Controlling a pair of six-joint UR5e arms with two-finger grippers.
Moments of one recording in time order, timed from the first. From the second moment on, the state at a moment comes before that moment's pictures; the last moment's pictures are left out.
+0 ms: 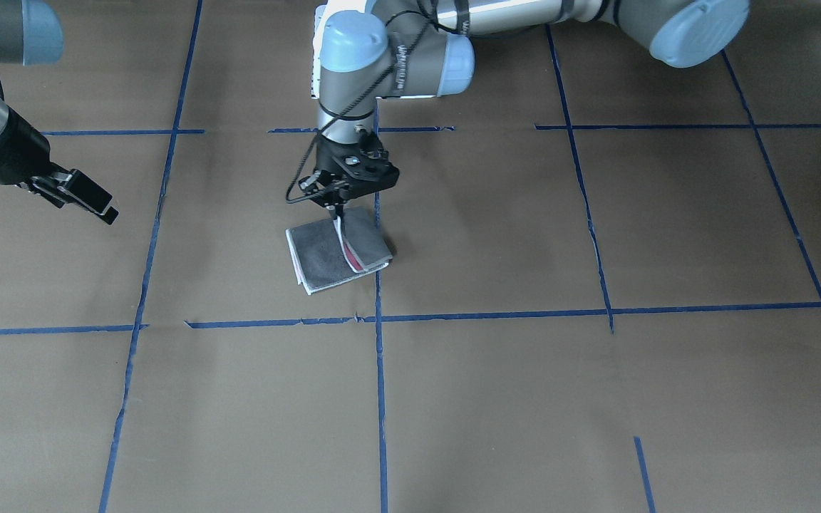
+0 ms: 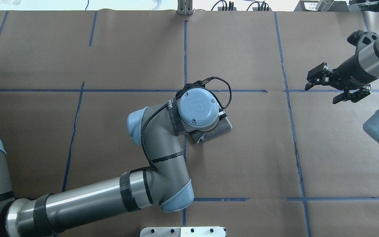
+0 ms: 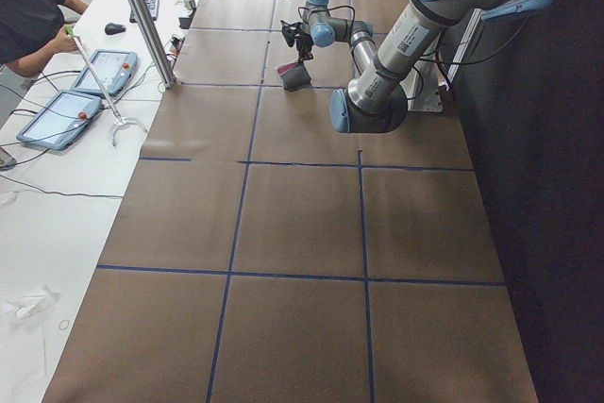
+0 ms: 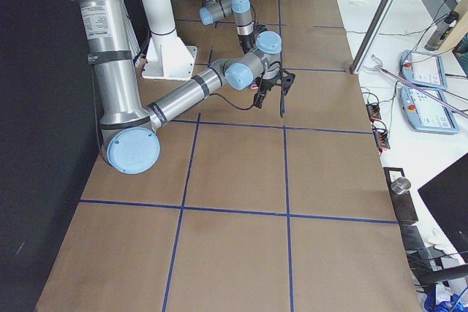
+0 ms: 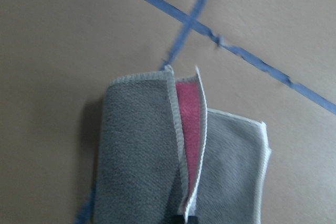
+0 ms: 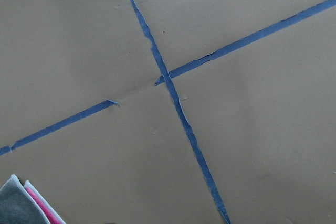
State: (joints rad) left arm -0.40 -2.56 -1.37 -1.76 -1.65 -1.78; right arm 1.01 -1.42 1.96 -1.46 2.28 1.25
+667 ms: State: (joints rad) left arm -0.39 -2.64 -1.26 -1.84 -1.56 -1.76; right arm 1.02 -1.44 1.99 -1.46 2.28 1.25
